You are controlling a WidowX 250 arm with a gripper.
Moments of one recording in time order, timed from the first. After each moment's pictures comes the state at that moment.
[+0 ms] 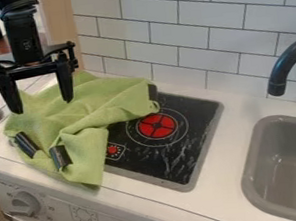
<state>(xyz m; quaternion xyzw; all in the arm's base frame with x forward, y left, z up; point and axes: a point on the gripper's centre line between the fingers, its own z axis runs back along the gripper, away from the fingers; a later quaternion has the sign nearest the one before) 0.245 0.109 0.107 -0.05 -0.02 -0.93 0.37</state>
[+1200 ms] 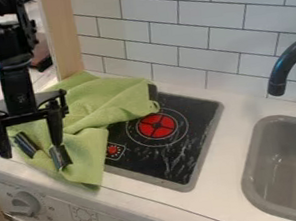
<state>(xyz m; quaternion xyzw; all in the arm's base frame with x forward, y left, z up) 0.220 0.113 0.056 -0.06 0.02 -0.92 0.38</state>
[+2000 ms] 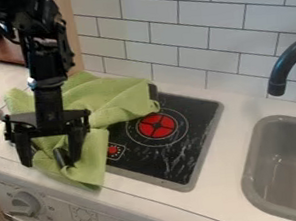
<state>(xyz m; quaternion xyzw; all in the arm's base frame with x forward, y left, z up) 0.238 0.098 0.029 -0.07 0.07 -0.94 0.33</state>
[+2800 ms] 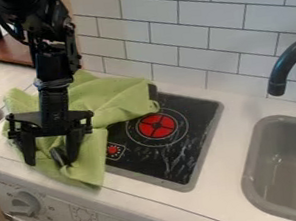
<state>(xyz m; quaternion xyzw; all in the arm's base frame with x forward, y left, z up) 0.242 0.095 0.026 -0.07 0.08 -0.94 0.34</state>
